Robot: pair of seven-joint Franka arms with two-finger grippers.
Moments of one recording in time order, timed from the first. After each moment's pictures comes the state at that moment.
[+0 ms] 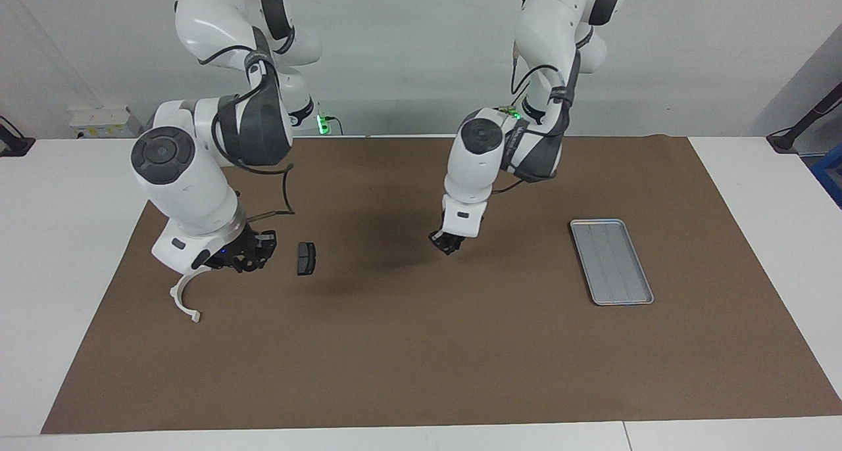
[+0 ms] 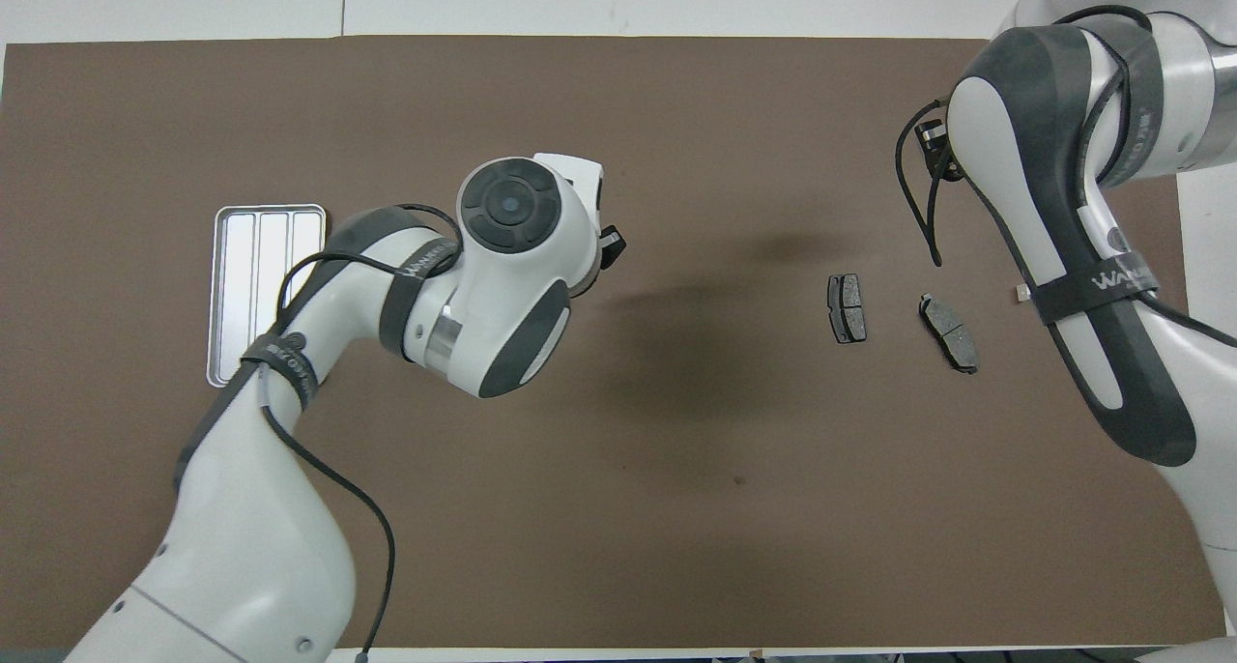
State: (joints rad) left arm -0.57 0.47 -0.08 -1.63 -0.01 2.17 -1.13; right arm 0.04 0.57 0.05 -1.14 -0.09 1.62 -0.14
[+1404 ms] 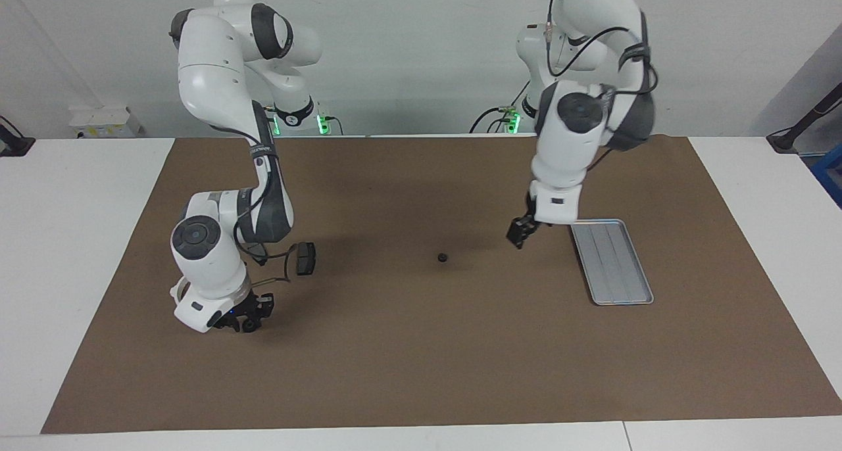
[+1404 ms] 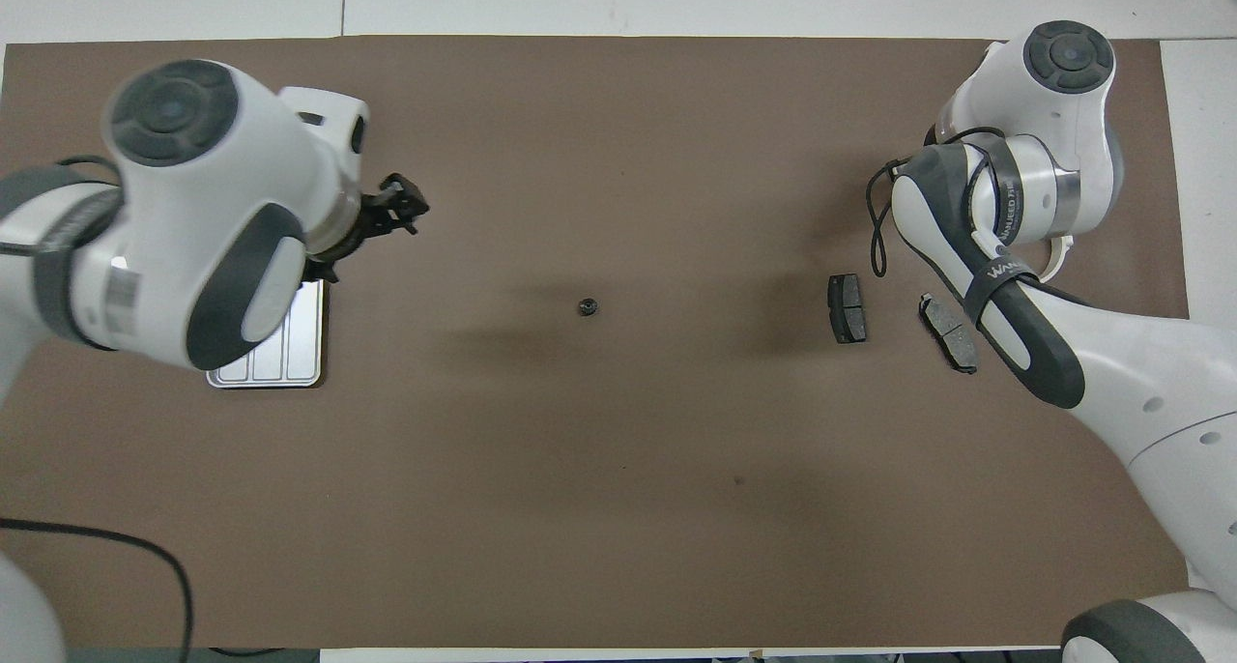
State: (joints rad) left arm -0.25 0.16 -0.02 -1.72 0.04 1.87 -0.78; right arm -0.02 0.67 0.06 -1.44 -0.16 2.15 -0.15
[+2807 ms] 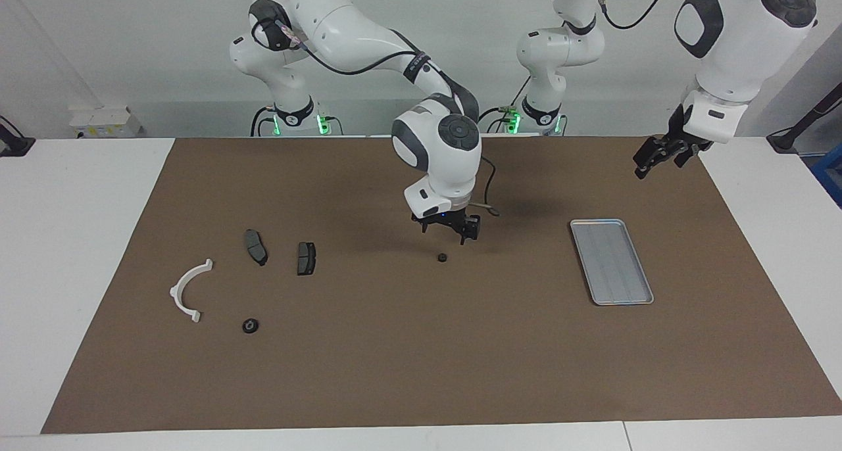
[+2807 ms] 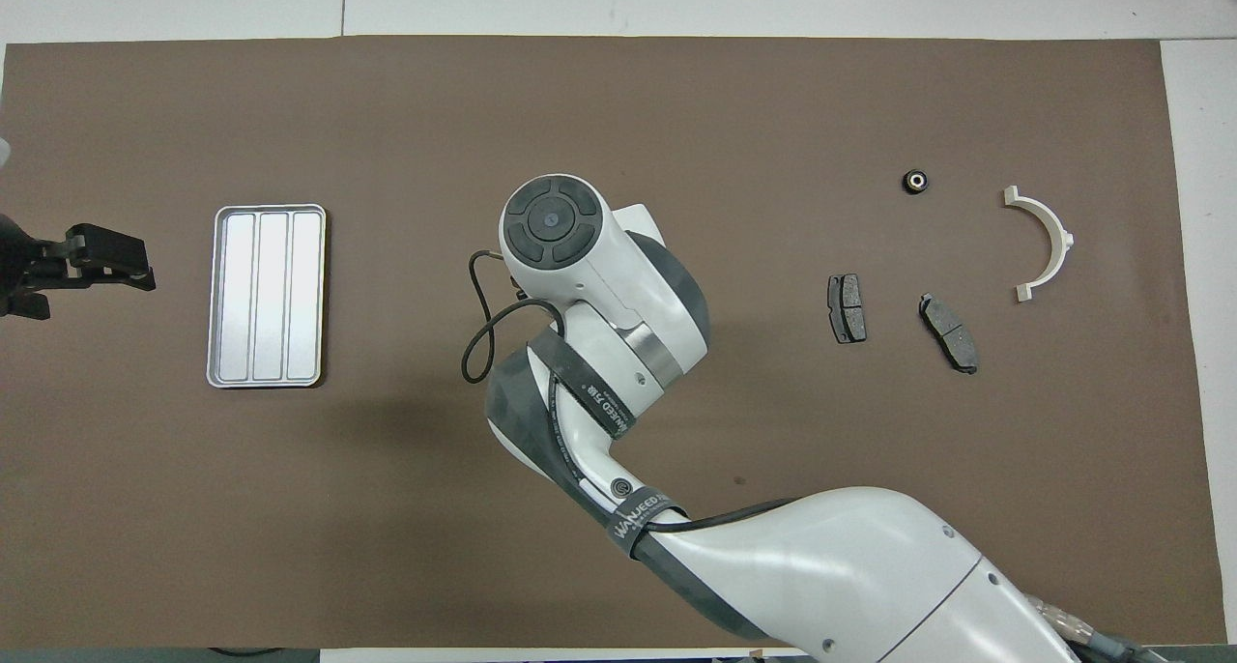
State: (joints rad) left arm 0.06 -0.03 -0.08 -1.72 0.02 1.65 -0.21; right arm 0.57 0.62 0.12 -1.37 -0.07 1.96 1.09
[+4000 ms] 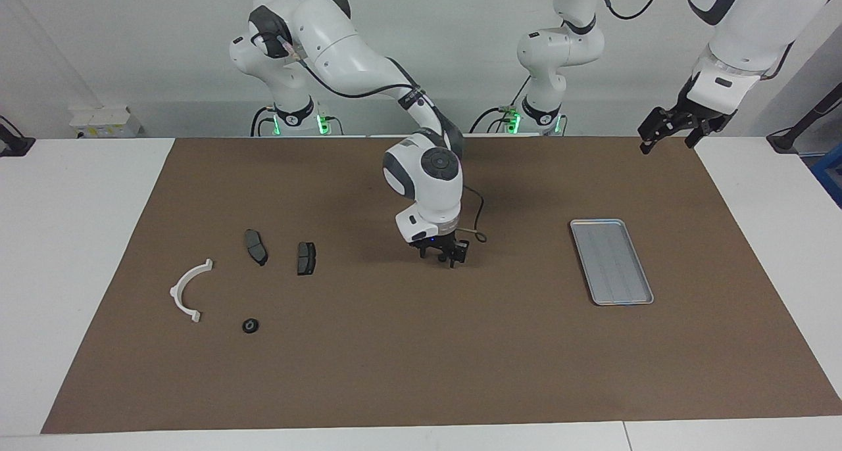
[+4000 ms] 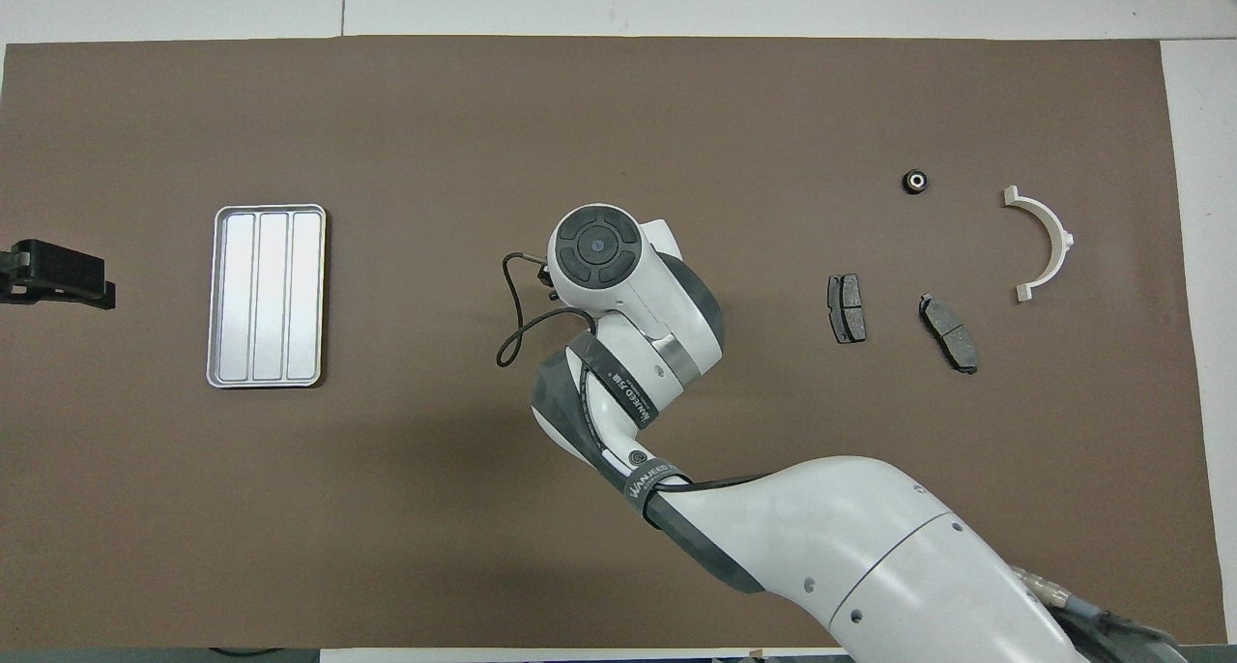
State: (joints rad) left arm 0.09 -0.05 -0.10 -1.62 0.02 1.52 -0.06; right arm 0.54 0.65 0.11 -1.52 -0.07 2.20 1.09
